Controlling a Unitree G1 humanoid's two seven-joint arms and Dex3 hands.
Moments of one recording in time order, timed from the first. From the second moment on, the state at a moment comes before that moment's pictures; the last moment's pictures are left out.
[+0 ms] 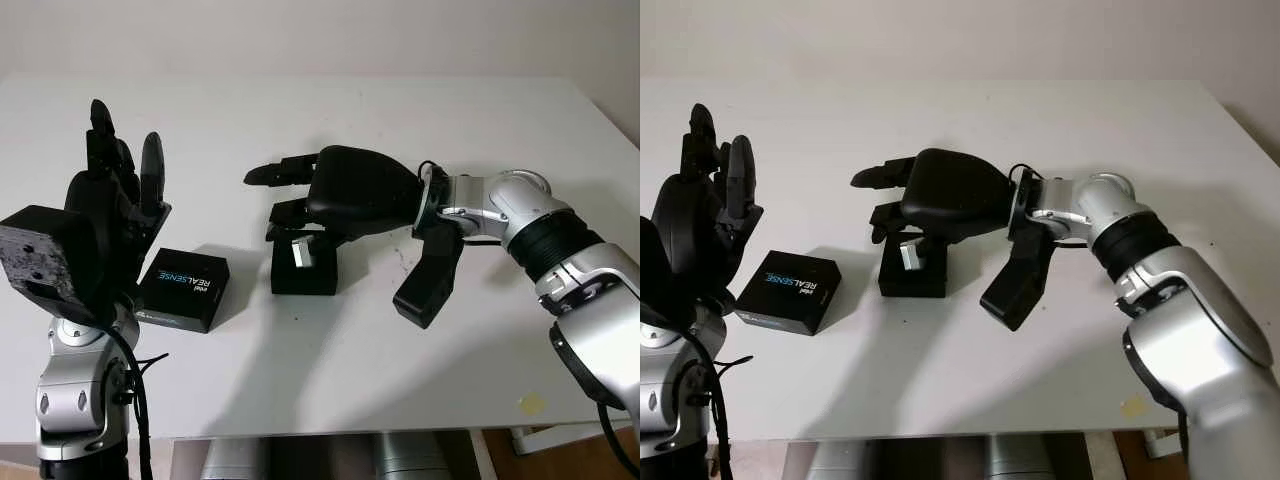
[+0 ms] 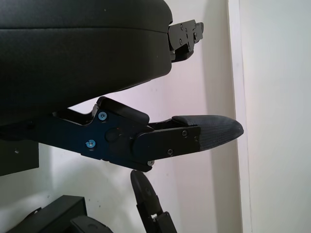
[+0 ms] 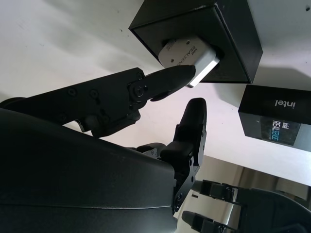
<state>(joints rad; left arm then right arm) -0.22 0.18 0.26 -0.41 -0.09 0.45 0.06 -1.17 -0.52 0.73 0.90 -1.18 -0.97 -0.50</state>
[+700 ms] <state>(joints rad) -0.22 0.18 0.26 -0.42 -0.09 0.45 0.06 -1.23 -0.52 0.84 0.96 -1.24 -0.97 -0.61</state>
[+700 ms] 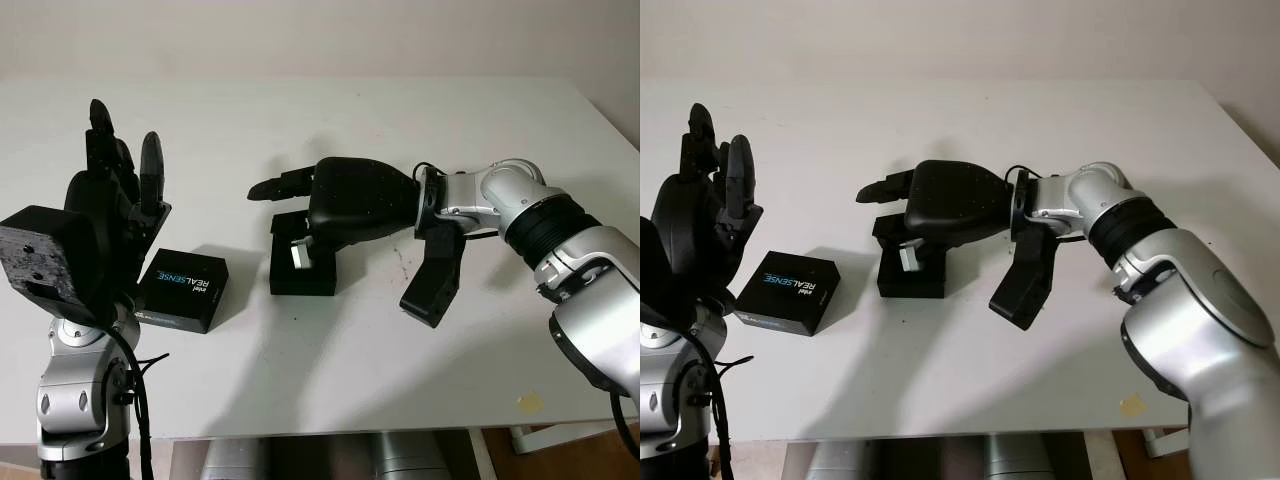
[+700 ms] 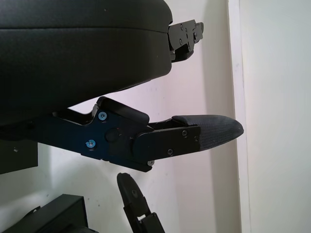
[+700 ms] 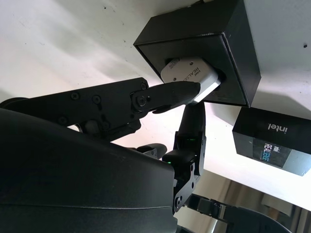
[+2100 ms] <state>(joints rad) -0.25 0.18 0.26 -0.40 -0.10 0.46 0.06 -1.17 -0.69 0.74 0.90 -1.08 -1.04 -0.42</state>
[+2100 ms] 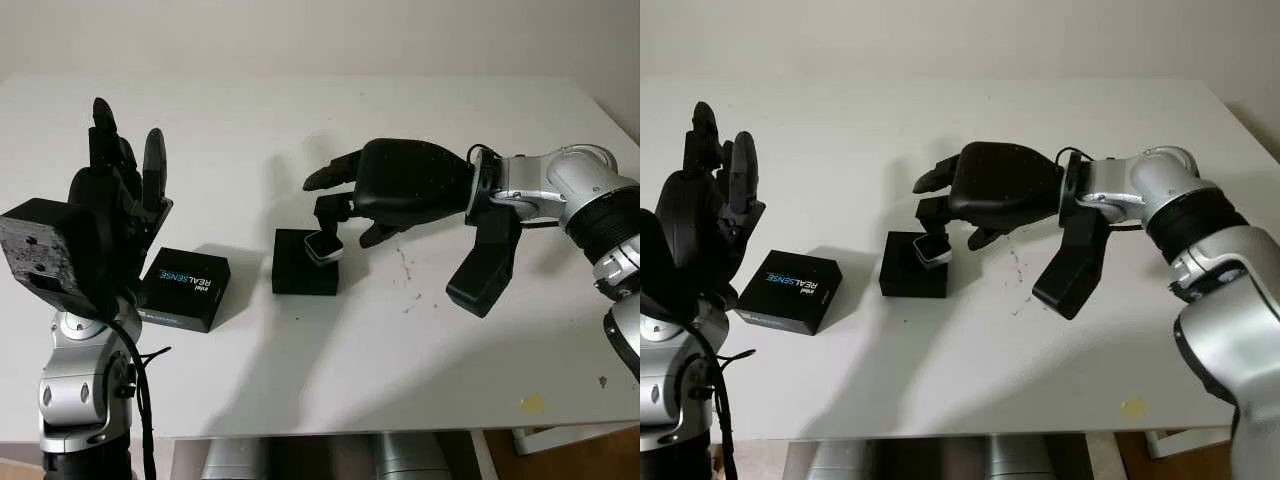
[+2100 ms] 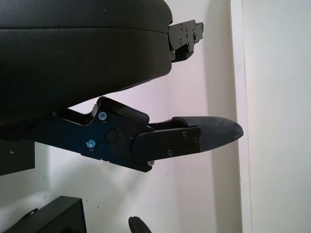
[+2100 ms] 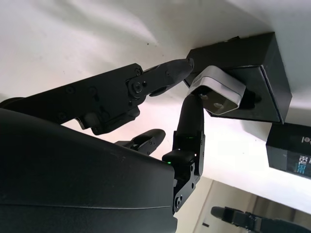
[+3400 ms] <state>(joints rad) -0.25 0.19 0.27 -0.40 -0.11 0.46 0.04 -0.80 -0.53 0.26 0.59 -0.27 -0.52 0.51</state>
